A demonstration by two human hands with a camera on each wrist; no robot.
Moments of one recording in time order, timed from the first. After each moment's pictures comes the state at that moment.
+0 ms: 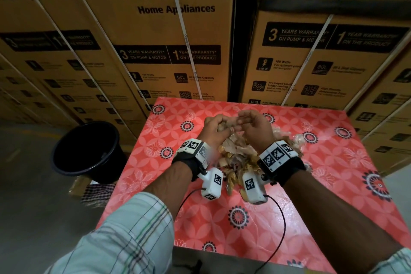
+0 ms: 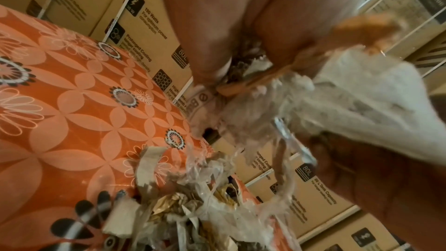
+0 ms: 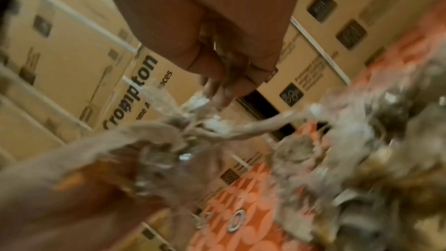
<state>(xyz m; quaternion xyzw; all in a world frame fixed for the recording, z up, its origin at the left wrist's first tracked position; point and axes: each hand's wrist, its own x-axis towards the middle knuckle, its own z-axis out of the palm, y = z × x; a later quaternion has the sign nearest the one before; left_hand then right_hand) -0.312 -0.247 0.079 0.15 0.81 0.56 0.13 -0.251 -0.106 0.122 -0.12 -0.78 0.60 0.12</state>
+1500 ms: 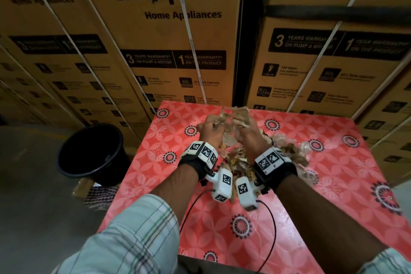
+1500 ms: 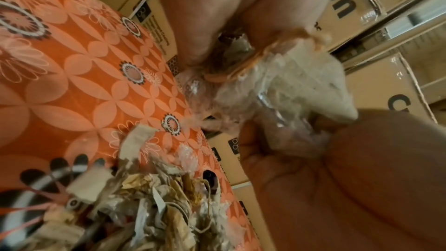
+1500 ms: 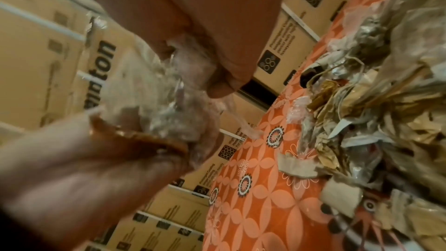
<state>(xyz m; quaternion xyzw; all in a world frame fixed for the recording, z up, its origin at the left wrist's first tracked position) -0.328 -0.240 0.082 -0.04 0.80 0.59 0.06 -0.265 -0.126 0.119 -0.11 -0.70 0.71 0.02</state>
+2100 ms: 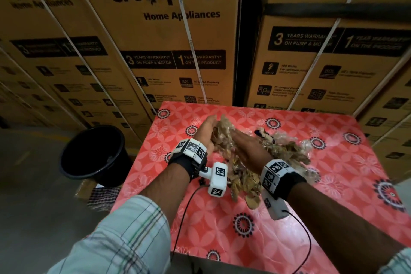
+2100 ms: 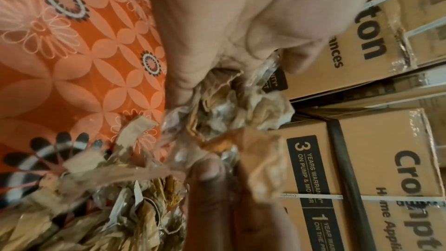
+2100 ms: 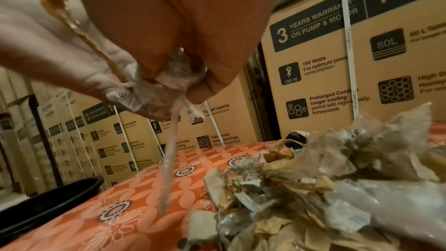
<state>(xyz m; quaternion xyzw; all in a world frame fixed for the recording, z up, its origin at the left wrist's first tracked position) -0.318 -0.256 0.108 -0.11 0.58 0.76 0.29 -0.240 -0.108 0.089 0.13 -0.95 0.30 0.02</state>
